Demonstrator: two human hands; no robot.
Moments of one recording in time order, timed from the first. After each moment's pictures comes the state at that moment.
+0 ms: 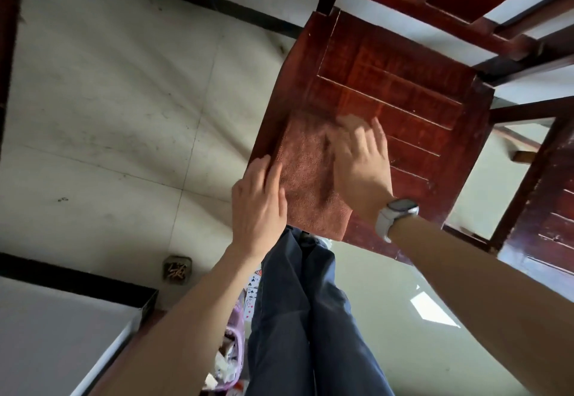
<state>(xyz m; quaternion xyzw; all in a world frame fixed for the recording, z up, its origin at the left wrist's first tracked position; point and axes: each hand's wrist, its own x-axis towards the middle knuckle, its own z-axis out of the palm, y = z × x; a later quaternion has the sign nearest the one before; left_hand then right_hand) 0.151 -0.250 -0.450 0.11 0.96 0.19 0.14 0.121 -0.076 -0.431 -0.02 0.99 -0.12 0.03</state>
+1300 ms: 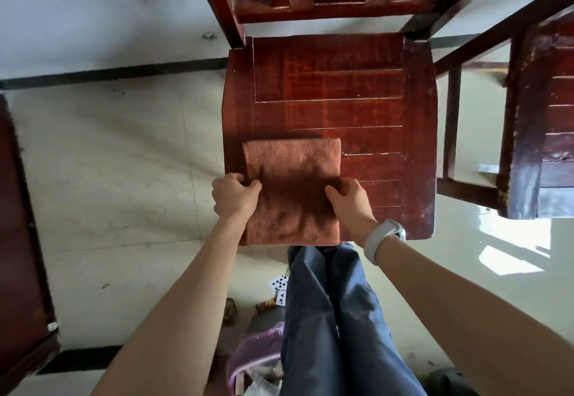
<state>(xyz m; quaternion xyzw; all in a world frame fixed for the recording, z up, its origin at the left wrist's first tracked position) 0.067 -0.219 -0.467 -0.16 0.89 0.23 0.35 0.178 -0.069 -0.469 0.54 0.66 -0.50 0.17</state>
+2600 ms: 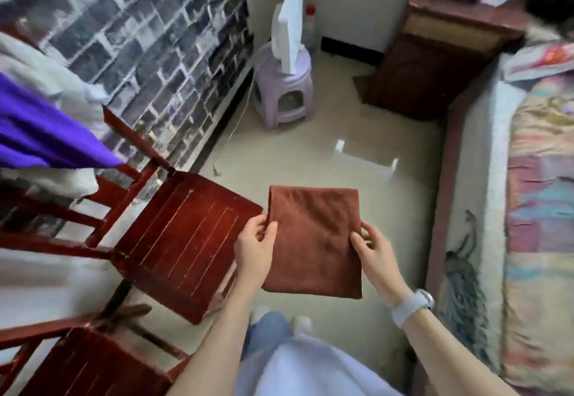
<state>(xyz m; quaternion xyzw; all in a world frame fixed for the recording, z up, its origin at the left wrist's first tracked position) 0.563 0.300 -0.157 0.43 0.72 0.34 0.42 0.759 0.273 -0.149 0.72 0.36 -0.48 -0.34</state>
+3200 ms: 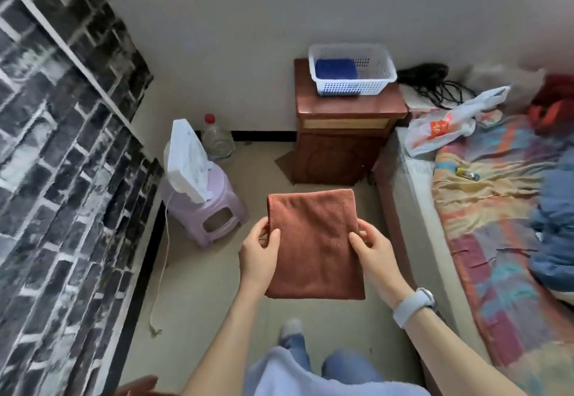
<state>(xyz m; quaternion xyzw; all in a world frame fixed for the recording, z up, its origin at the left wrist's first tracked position) 0.790 0.688 -0.115 0.54 0.61 0.30 0.50 0.961 0.601 -0.095 0.76 0.29 -0.37 -0.46</state>
